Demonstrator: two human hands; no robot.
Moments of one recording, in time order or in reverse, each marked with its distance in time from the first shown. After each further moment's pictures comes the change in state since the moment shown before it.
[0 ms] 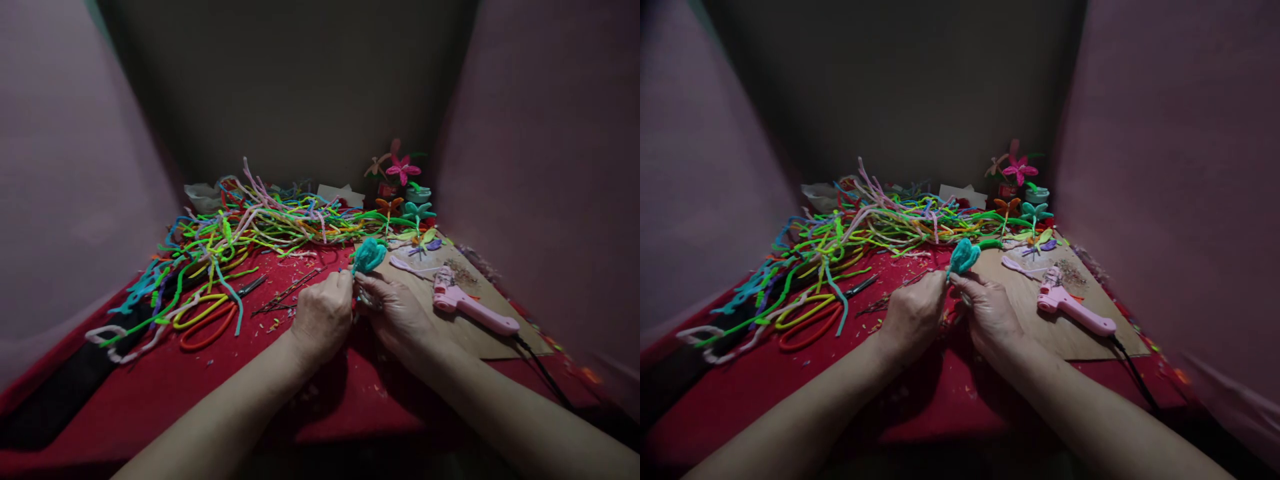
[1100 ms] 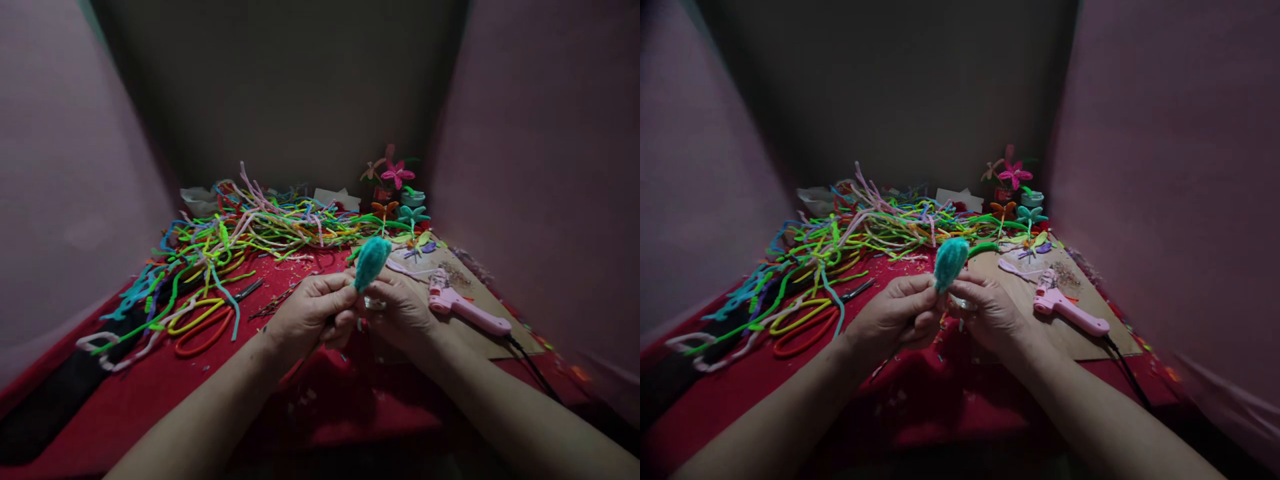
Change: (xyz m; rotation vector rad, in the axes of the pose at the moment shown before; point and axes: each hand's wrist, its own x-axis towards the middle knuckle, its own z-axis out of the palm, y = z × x) left_hand 0.002 -0.009 -0.030 -2.001 -0.506 -0.390; right_hand 0.000 -0.016 -0.008 -0.023 -0.266 0.069
